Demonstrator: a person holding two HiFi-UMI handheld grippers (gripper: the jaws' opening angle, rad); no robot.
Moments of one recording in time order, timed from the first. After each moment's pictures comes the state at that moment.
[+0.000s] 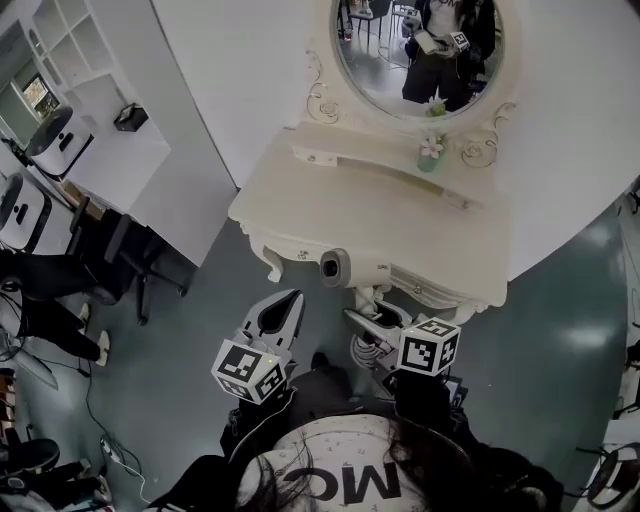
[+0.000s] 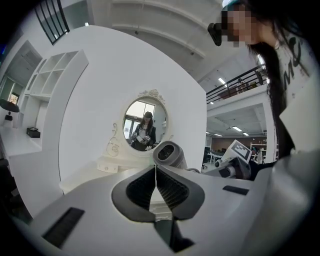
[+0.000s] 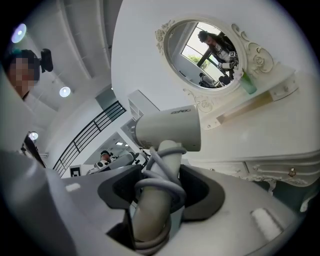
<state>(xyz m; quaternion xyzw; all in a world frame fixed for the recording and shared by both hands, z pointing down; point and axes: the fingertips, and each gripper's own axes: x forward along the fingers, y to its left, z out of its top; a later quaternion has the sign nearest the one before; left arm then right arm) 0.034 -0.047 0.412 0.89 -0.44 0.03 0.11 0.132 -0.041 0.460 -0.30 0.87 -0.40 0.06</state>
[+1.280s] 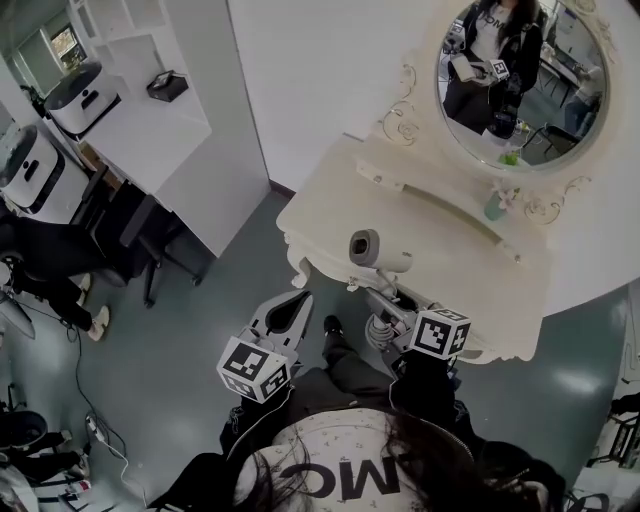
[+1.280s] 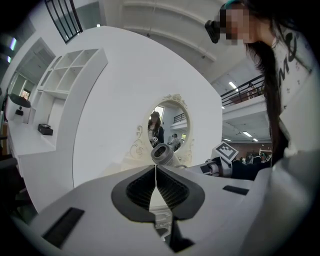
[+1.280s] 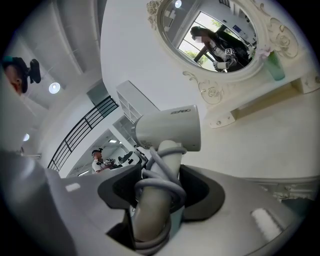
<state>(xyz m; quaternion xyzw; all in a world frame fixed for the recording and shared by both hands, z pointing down) -0.105 -0.135 0.428 0.87 -0.47 0.01 0.13 0.018 -0.186 0.480 -0.31 0.85 -0.42 0.03</state>
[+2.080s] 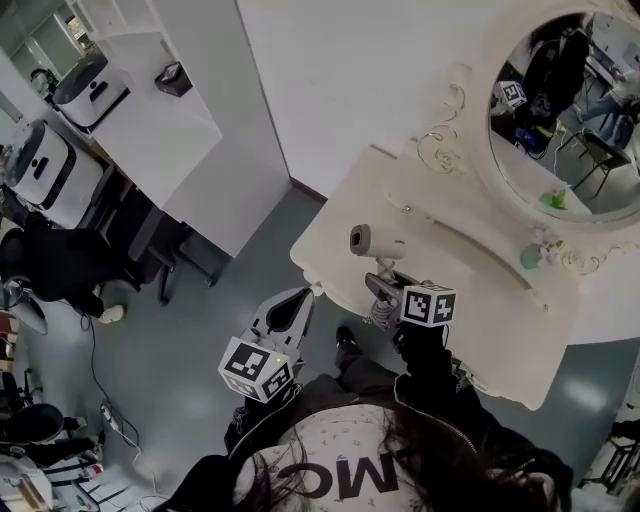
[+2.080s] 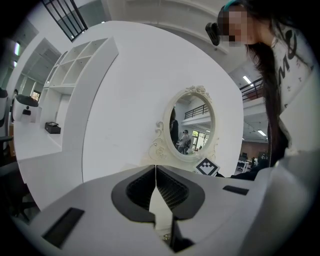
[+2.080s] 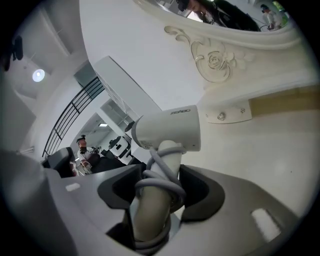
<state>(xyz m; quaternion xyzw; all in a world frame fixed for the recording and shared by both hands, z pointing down) -0.150 -0.274 0.434 0.84 -0.52 0.03 0.16 -0.032 -0.369 0.587 -0.31 0.84 -0.44 -0.10</state>
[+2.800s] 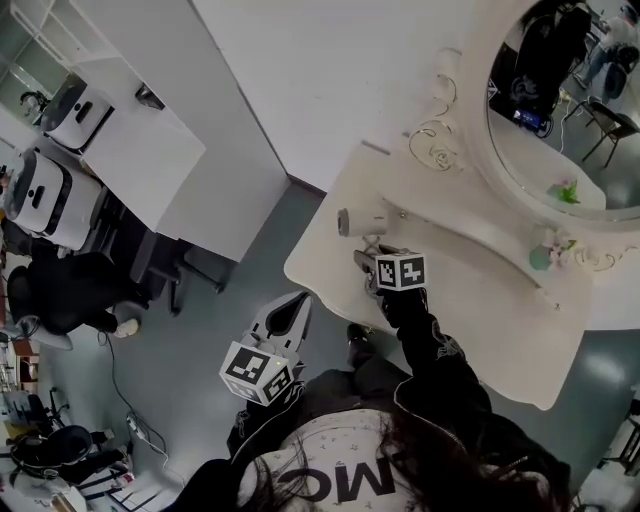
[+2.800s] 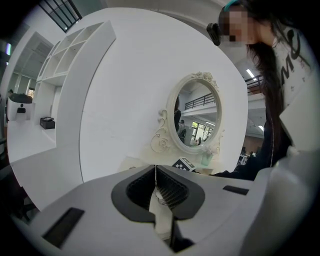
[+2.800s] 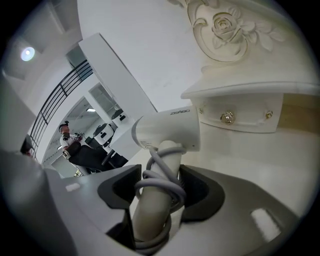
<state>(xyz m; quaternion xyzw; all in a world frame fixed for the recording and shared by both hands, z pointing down) -0.144 -0.329 0.459 0.84 -0.51 0.08 0.19 -0.062 -0.469 0.672 -0.34 0.83 -0.41 -0.19</state>
